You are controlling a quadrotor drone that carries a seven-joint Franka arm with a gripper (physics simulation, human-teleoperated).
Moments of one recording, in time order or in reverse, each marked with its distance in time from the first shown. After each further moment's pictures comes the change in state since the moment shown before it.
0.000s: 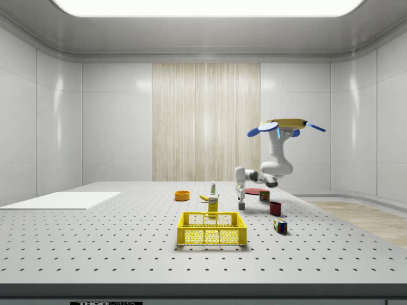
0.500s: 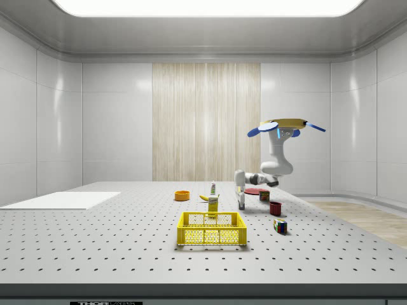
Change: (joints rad) arm -0.006 -0.046 -0.086 0.025 -0.073 0.076 -0.005
